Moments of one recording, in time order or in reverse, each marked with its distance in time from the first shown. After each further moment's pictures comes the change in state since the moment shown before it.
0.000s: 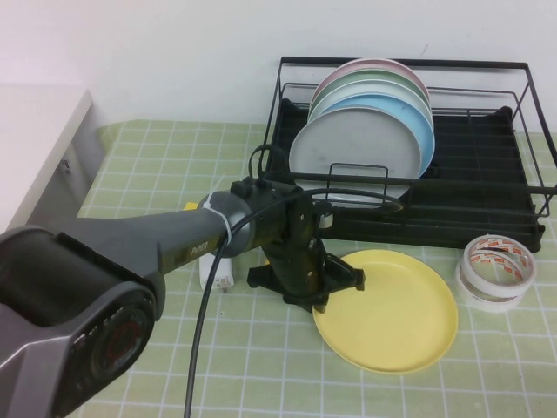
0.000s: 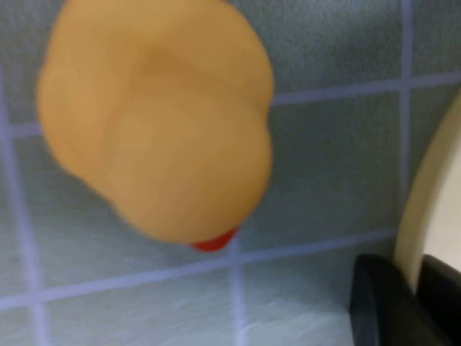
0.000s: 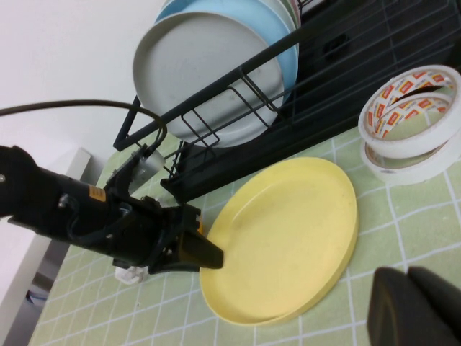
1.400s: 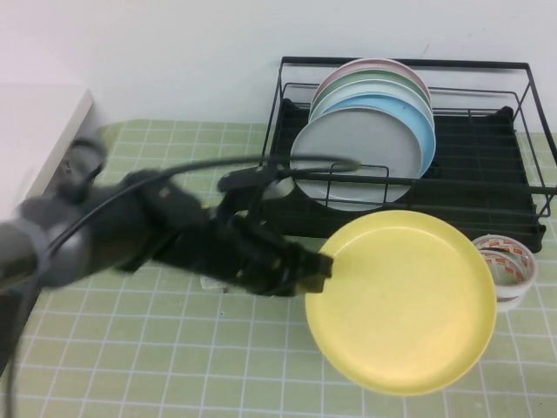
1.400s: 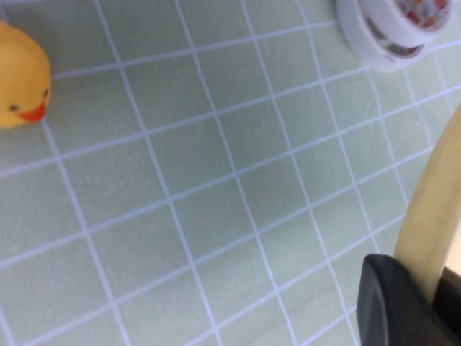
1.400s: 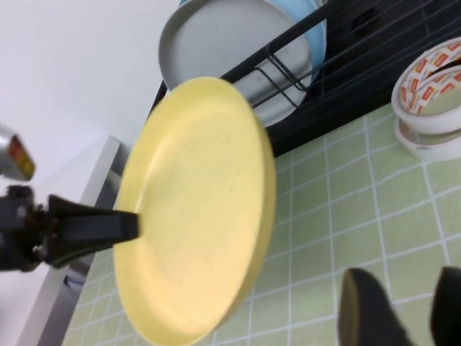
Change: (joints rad) right arm 0.000 0.000 0.000 0.096 0.039 -0.037; left arm 0.122 -0.531 0.547 -0.803 -0.155 0.903
